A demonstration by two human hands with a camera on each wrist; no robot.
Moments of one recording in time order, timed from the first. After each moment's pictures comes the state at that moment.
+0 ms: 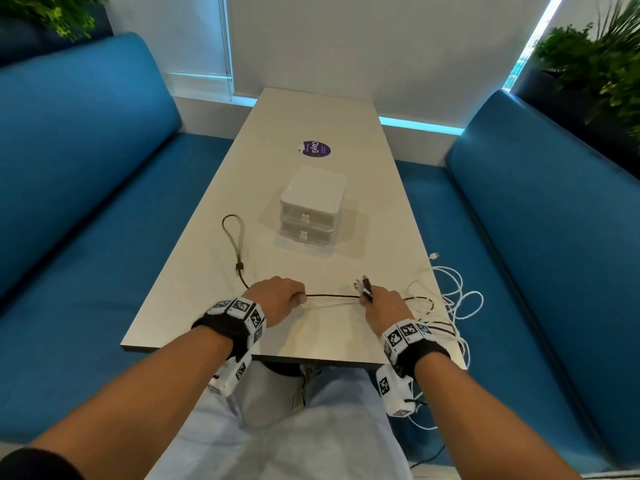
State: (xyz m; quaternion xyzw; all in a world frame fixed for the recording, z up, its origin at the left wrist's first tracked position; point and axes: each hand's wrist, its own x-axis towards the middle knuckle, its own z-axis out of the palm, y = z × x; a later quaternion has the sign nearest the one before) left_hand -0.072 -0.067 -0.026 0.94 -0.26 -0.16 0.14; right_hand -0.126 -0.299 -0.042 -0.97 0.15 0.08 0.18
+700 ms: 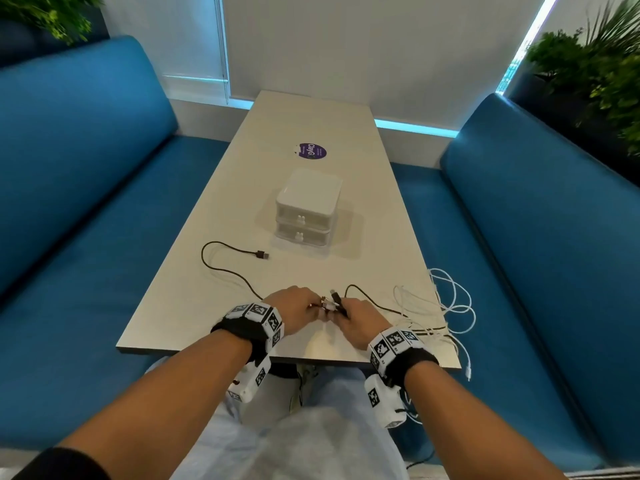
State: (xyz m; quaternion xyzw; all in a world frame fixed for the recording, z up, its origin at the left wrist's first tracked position) left_hand -0.085 -0.097 -0.027 0.91 -0.29 -0.22 0.19; right_hand -0.142 -0.272 -0.041 -0.96 0.03 0.12 0.24
